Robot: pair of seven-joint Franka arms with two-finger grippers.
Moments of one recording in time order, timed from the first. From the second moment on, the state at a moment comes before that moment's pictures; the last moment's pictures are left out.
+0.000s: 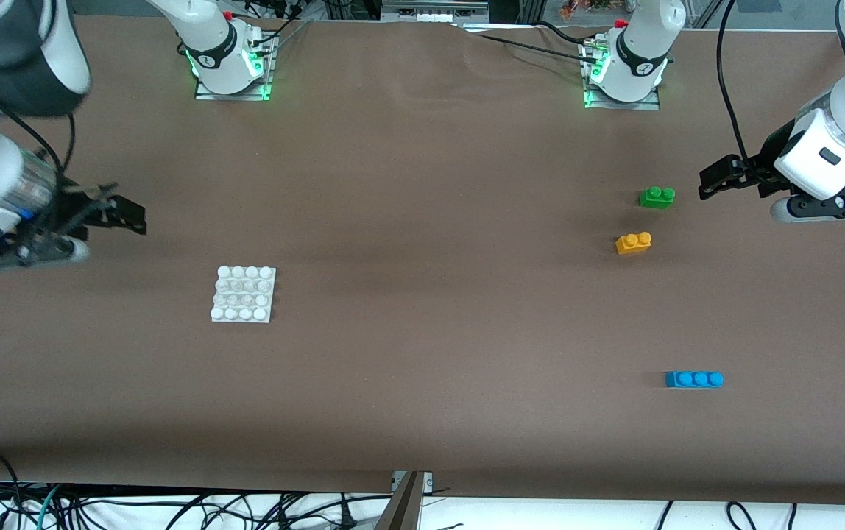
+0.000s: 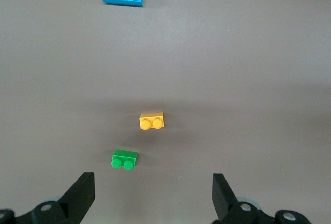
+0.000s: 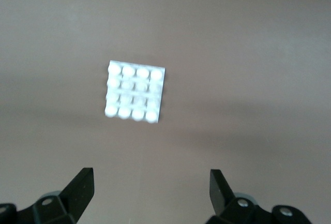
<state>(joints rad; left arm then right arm) 0.01 0.02 -0.09 -1.66 -0.04 1.59 -0.17 0.08 0.24 0.00 -1.64 0.00 1.83 -0.04</state>
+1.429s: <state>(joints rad) 0.01 0.03 -0.09 -1.66 -0.04 1.59 -0.17 0.13 0.55 0.01 -1.97 0.00 2.60 0.24</state>
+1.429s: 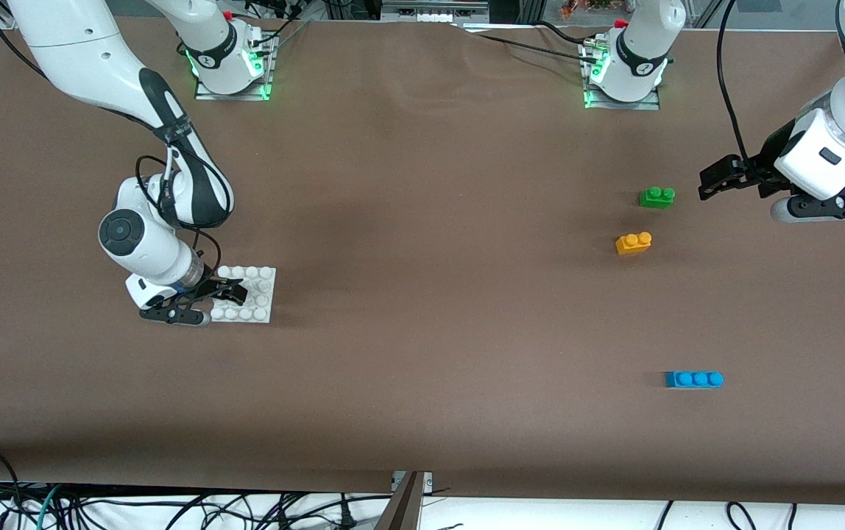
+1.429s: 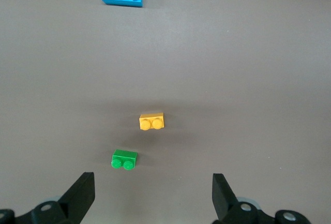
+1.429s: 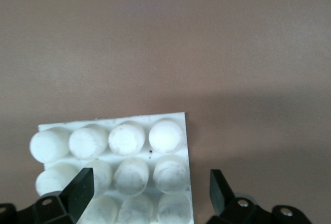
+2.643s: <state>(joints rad) 0.01 0.03 -0.09 -1.66 -0.04 1.59 -0.17 0.11 0.56 0.01 -1.98 0.01 2.61 0.24</state>
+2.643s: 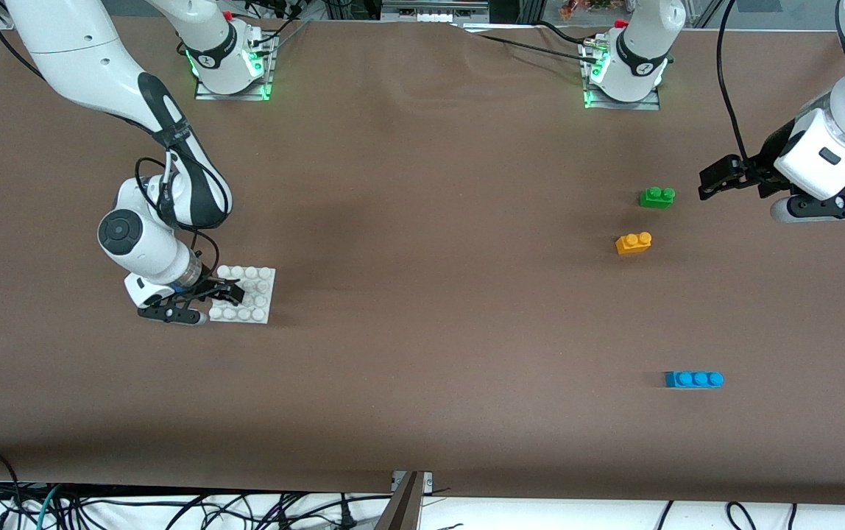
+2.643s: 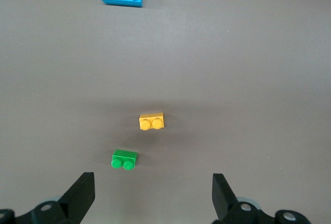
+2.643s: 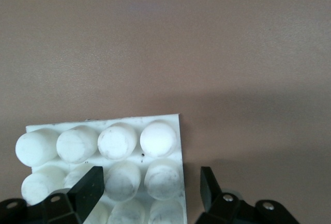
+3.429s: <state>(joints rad) 0.01 0.03 -0.09 -1.66 -0.04 1.59 -0.17 0.11 0.59 0.02 -1.98 0.01 2.66 0.24</state>
